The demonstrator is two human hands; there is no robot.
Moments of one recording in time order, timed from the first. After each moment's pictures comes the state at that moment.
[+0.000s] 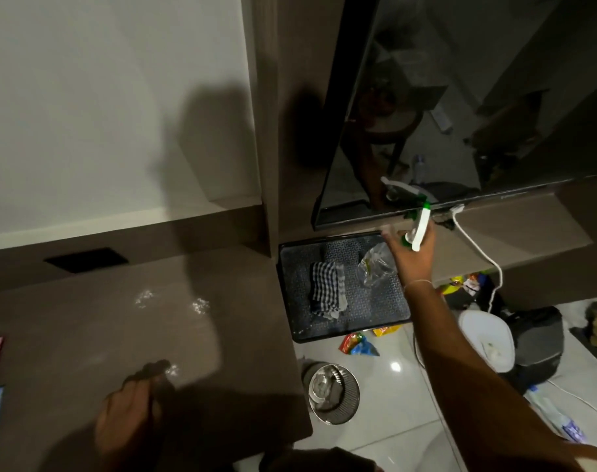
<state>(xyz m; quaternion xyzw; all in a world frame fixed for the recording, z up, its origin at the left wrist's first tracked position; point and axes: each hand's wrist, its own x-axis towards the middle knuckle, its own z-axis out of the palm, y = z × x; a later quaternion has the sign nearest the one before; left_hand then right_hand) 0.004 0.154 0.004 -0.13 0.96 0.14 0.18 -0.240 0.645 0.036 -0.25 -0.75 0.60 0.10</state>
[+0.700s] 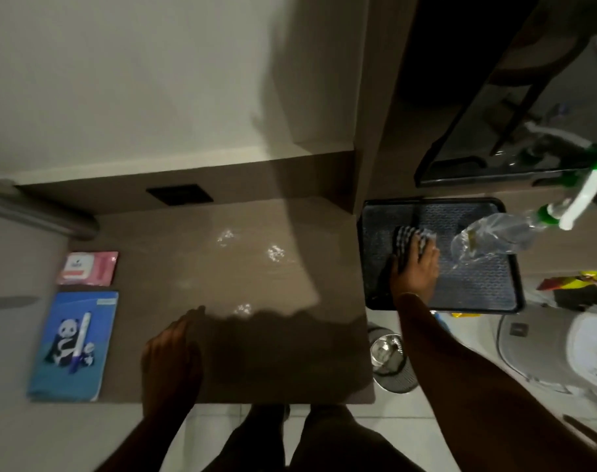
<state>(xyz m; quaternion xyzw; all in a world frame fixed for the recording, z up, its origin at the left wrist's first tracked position) 0.048 0.112 -0.003 -0.18 0.98 0.09 0.06 -0.182 0.511 -0.103 -0.16 -0.95 0.24 -0.14</state>
